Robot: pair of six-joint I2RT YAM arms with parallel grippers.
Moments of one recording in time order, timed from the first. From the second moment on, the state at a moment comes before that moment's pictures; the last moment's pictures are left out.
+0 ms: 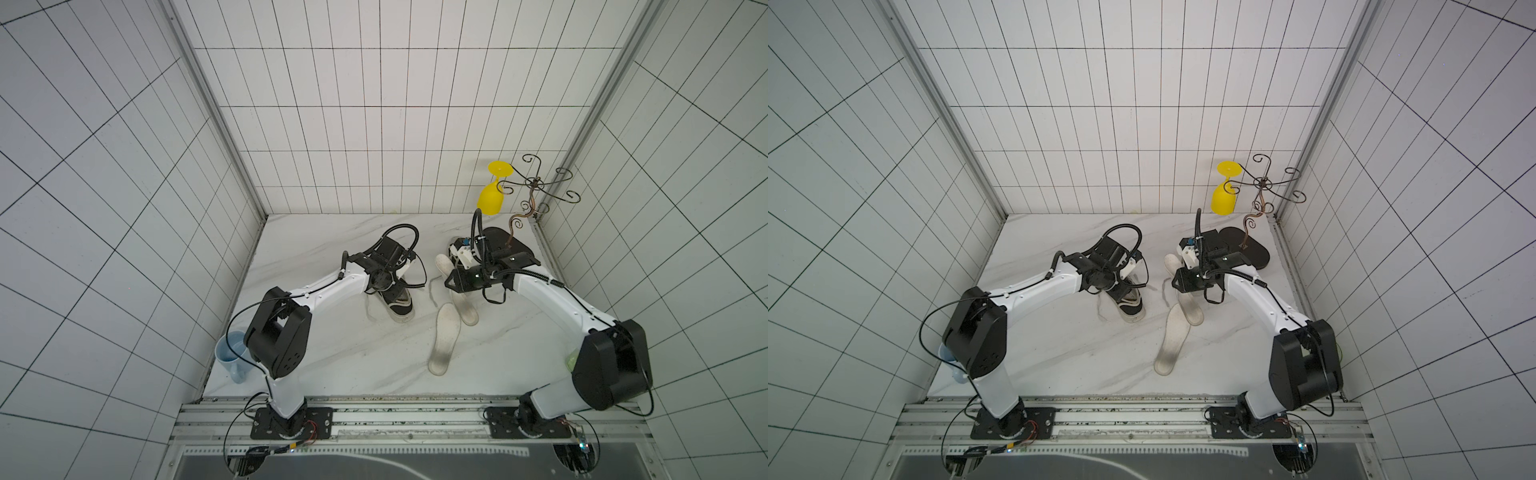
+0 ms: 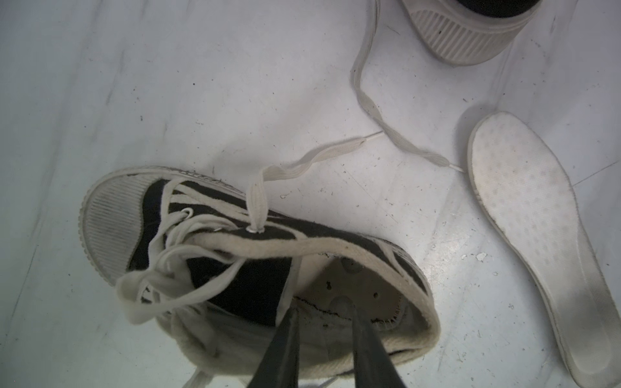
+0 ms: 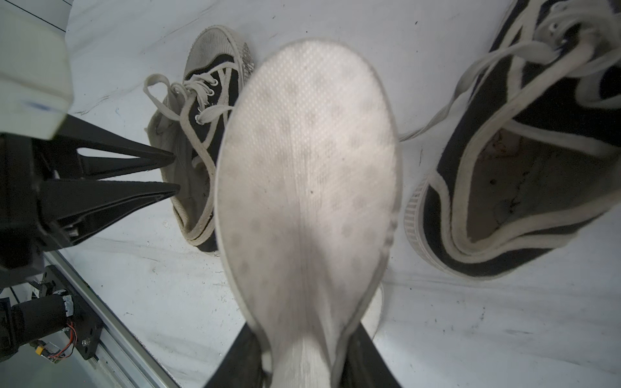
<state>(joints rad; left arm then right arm) -0.65 1.80 1.37 -0.65 0.08 0.10 0.33 1.50 1.17 -0.69 -0.36 0.11</state>
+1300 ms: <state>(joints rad) -0.68 1.62 1.19 -0.49 -0.10 -2.04 0.33 1.33 1.14 -0.59 -0.30 0.23</state>
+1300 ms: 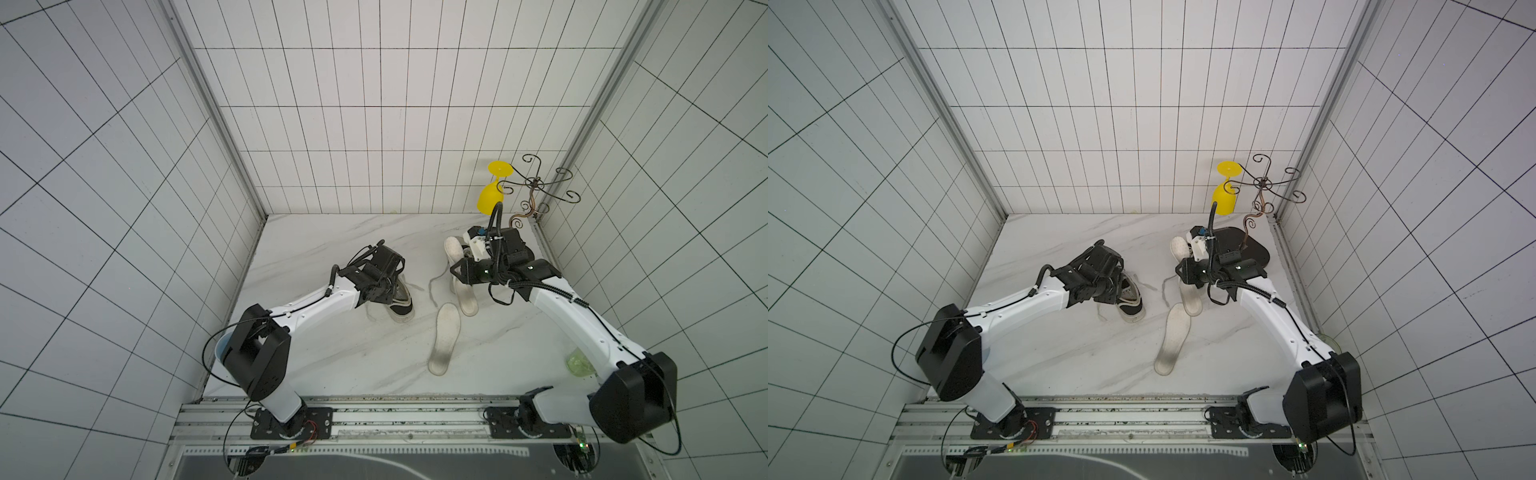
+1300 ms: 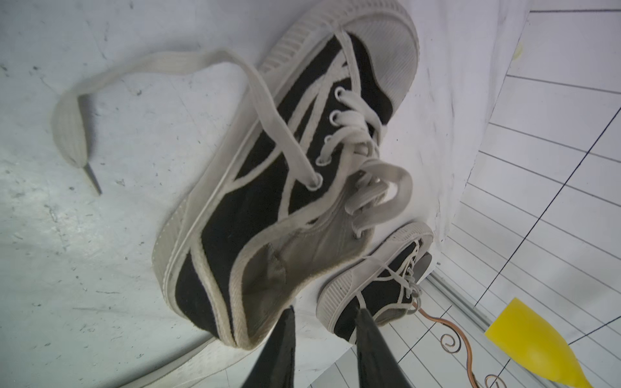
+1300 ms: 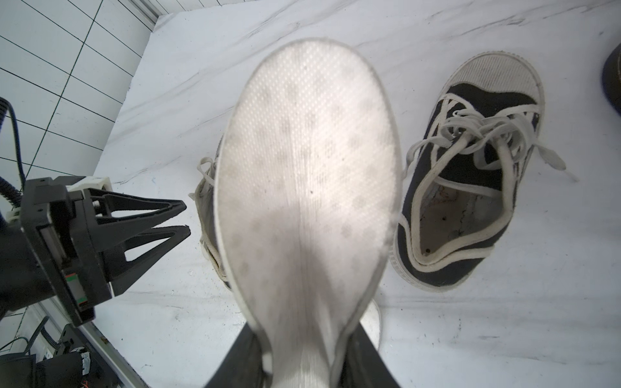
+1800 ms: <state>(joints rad) -0.67 1.72 1.20 -0.46 -0.10 -2.09 0.33 1.33 1.14 -0.59 -0.30 0.23</state>
